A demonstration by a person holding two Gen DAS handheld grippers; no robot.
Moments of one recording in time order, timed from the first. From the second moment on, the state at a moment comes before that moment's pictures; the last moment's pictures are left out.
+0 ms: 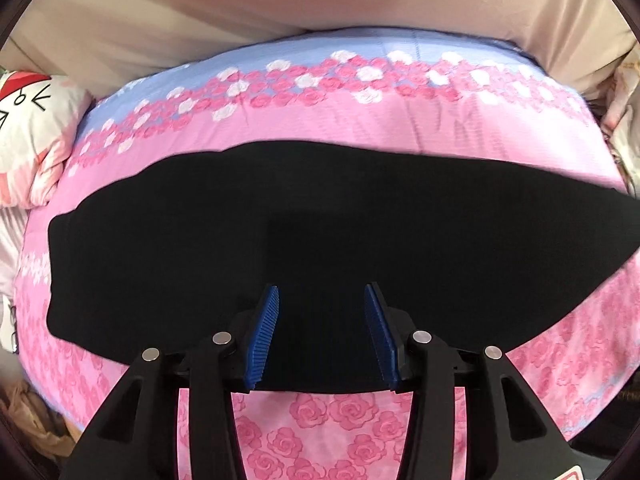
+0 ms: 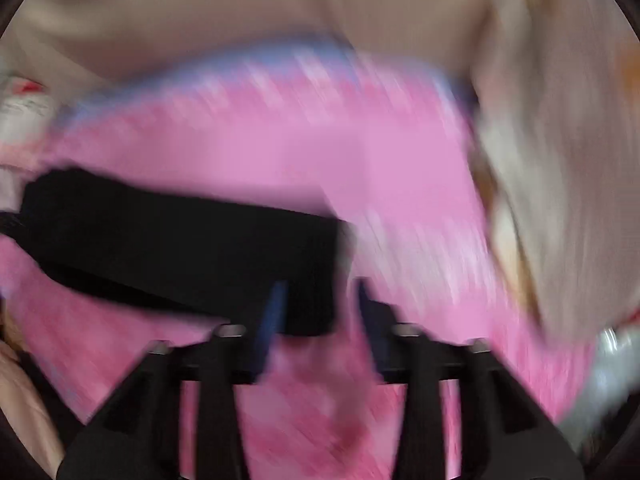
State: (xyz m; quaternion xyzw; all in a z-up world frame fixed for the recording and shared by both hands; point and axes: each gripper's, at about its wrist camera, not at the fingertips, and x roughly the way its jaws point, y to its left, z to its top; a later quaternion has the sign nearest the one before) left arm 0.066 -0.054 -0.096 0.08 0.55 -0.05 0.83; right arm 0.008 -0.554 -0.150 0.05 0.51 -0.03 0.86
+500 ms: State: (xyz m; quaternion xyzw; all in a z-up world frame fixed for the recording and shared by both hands) left arm 0.067 -0.073 -0.094 0.10 0.55 -0.04 0.82; right arm 0.082 -0.514 -0.132 0.04 0.46 0.01 0.88
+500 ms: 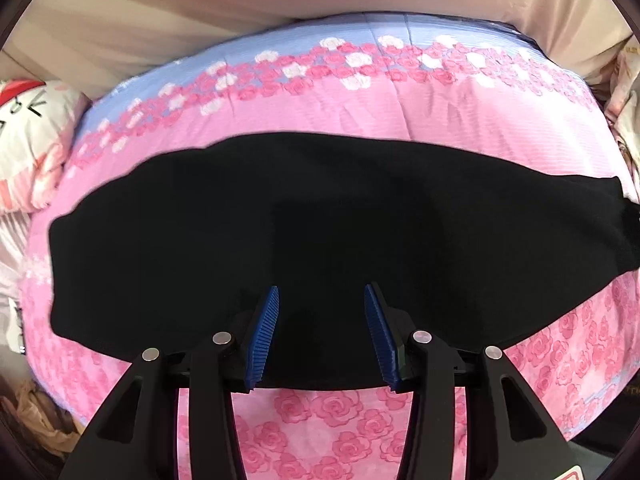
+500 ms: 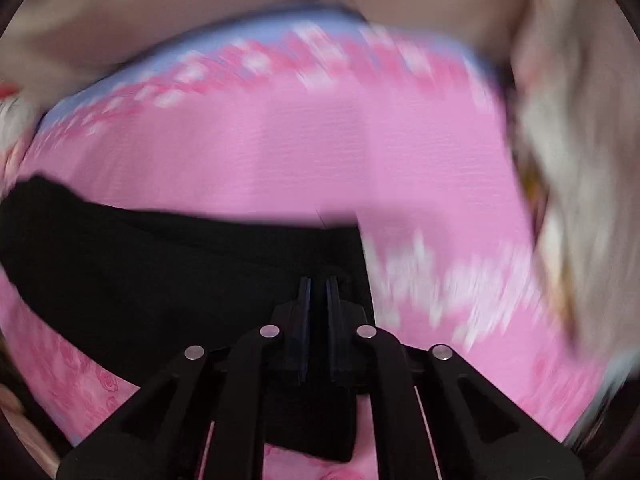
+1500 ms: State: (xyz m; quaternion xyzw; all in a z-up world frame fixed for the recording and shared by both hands) left arm 0.060 0.057 -0.134 0.10 0.57 0.08 0.81; right arm 0.341 -0.268 -0.165 0.15 0.45 0.32 0.82
